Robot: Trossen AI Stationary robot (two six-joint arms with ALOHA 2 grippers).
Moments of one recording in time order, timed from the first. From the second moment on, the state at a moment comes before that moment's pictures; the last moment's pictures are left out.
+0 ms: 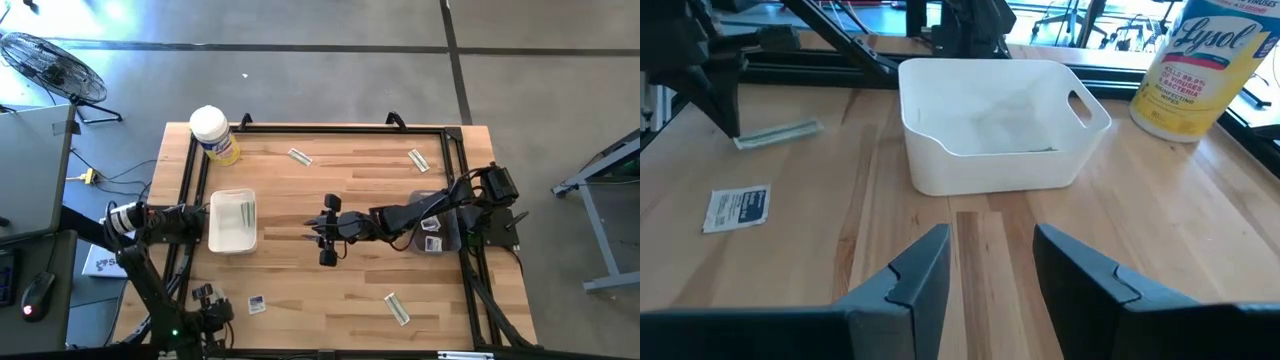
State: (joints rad) left arm -1.20 1.84 1.17 -0.87 -0.30 -1.55; right arm 0.20 1.79 1.08 0.32 0.28 0.05
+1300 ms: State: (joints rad) left arm -0.73 1.50 1.50 -1.57 -0.23 -0.57; right arm 0.20 1.79 1.08 0.27 0.28 0.13
